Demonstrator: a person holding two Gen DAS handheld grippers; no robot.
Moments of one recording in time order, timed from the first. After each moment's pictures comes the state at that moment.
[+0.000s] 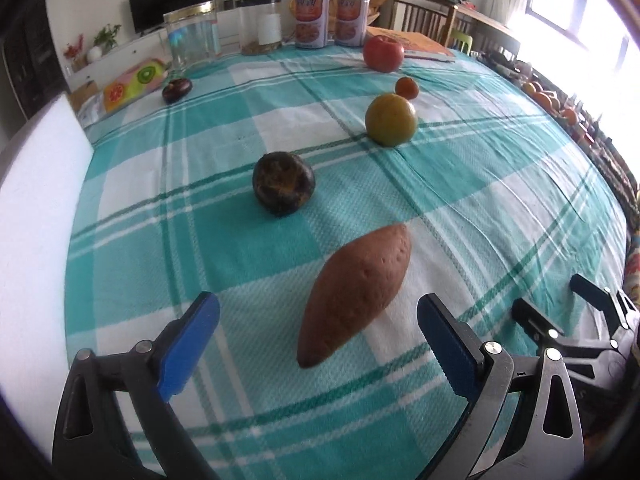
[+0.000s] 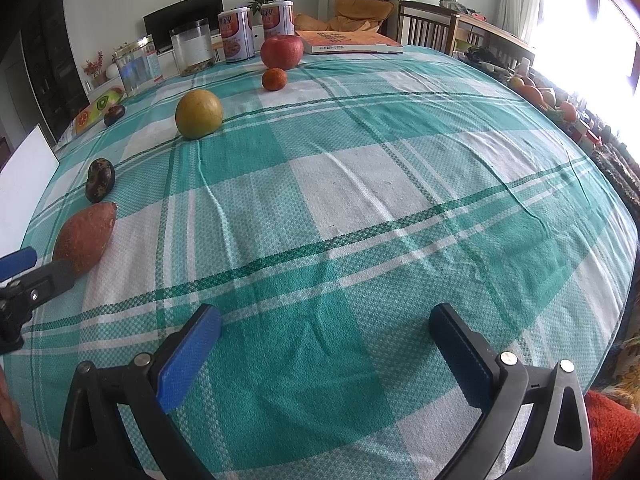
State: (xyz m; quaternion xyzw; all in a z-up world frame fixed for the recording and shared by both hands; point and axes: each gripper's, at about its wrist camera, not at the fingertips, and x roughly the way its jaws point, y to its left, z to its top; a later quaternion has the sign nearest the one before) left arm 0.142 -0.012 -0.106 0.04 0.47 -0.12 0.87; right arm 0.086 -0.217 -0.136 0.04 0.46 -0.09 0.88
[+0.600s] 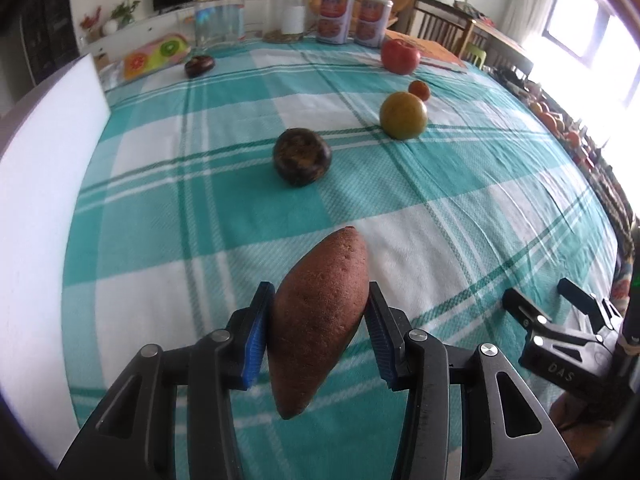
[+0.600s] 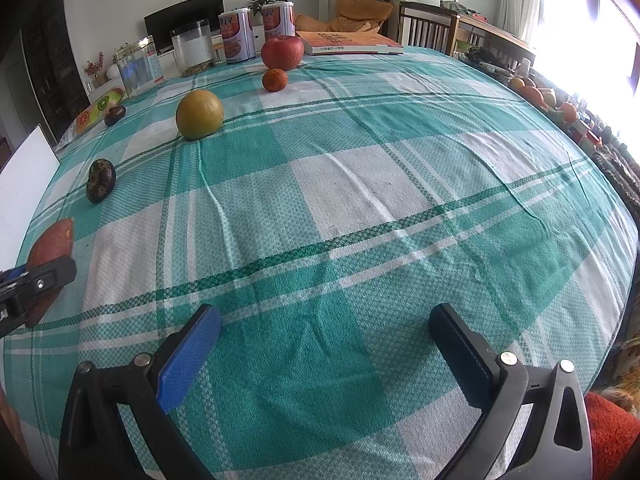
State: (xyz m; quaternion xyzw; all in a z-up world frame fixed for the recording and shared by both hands) left arm 0.111 0.016 -0.106 -0.02 0.48 -0.10 0.87; right arm 0.085 -0.220 -0.135 0.05 0.45 -0.08 0.89
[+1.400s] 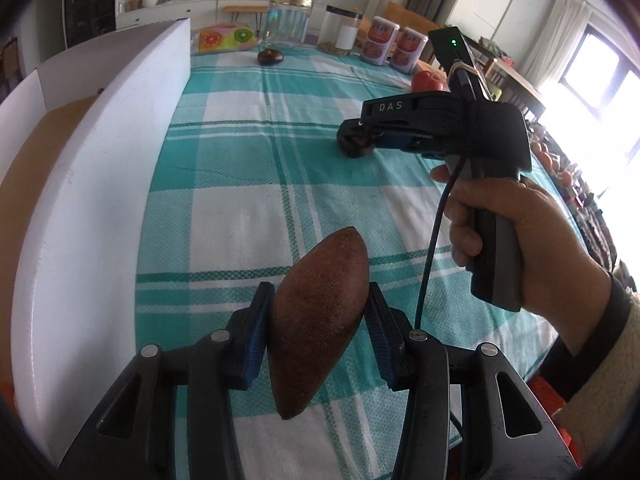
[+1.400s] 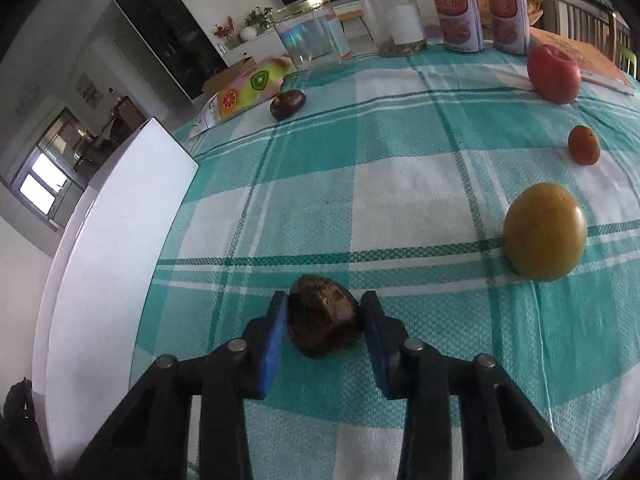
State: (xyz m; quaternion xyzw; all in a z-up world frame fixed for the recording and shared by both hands) left arm 0.040 0.080 -0.083 -0.10 0.48 -0.08 0.87; right arm 0.254 -0.067 -0.125 0.10 0.50 0.21 0.83
